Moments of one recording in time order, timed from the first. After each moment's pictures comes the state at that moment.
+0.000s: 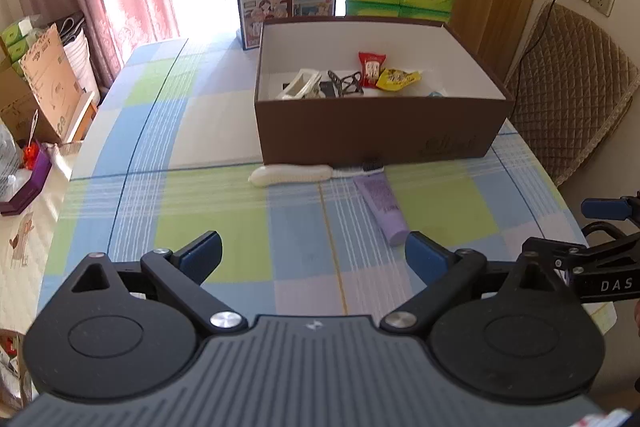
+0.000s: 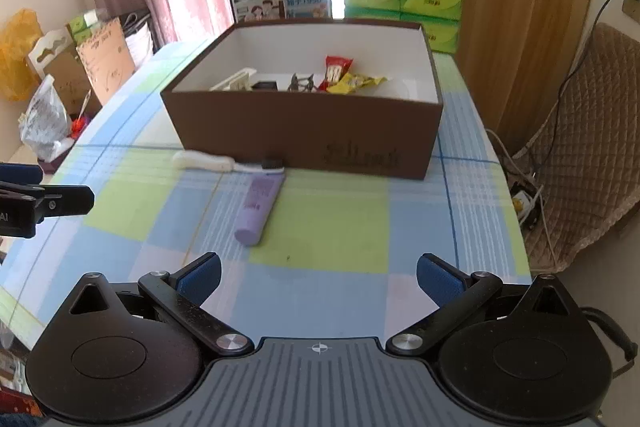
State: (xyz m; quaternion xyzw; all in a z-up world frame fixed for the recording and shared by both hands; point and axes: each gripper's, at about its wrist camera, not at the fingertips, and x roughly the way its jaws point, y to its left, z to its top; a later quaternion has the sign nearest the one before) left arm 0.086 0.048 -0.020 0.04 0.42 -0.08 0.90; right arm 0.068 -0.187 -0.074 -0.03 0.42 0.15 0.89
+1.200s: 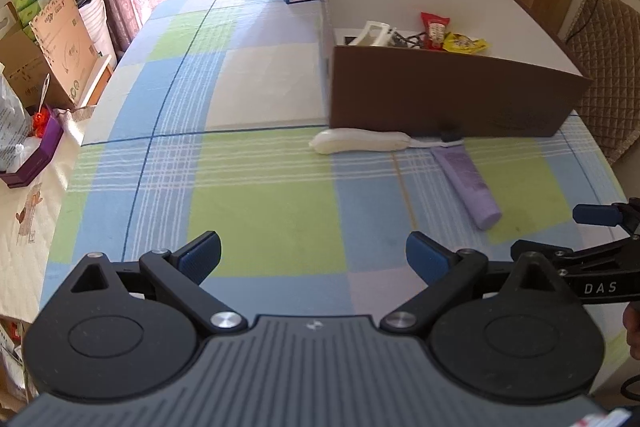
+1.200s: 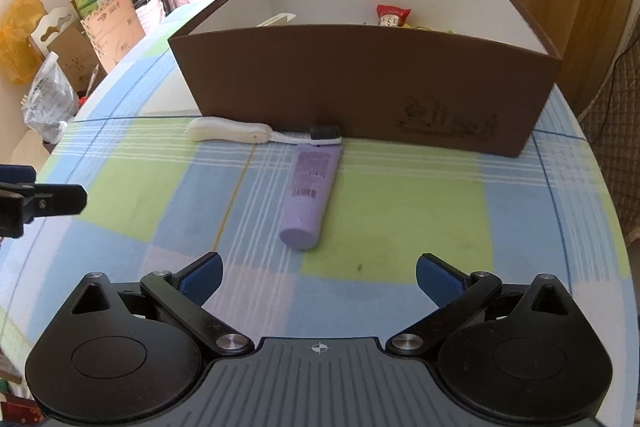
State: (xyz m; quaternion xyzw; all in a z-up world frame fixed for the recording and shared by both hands) left arm 0.135 0.108 -0.077 0.03 0.46 -0.04 0.88; right arm 0.119 -0.117 -0.149 -0.02 0.46 0.17 0.87
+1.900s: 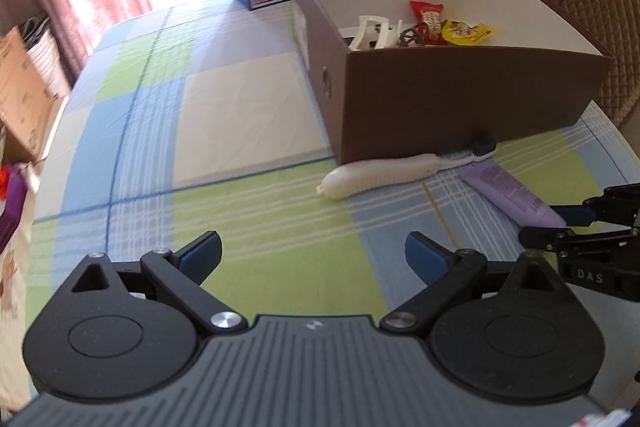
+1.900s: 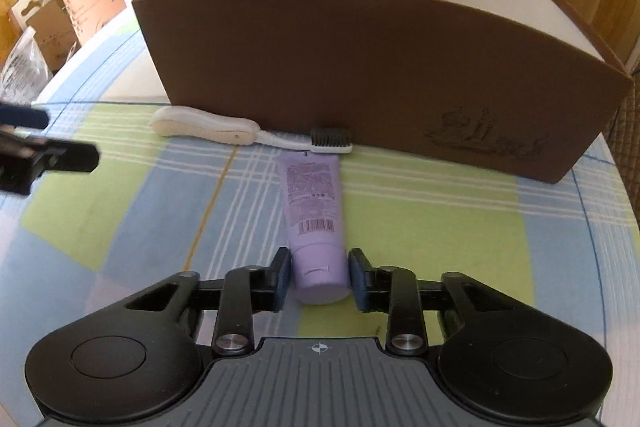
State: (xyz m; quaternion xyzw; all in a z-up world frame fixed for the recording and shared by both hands) left arm 0.216 0.121 -0.121 0.09 0.45 -0.12 0.88; right arm 0.161 -0.086 -0.191 -0.06 0.46 0.15 0.87
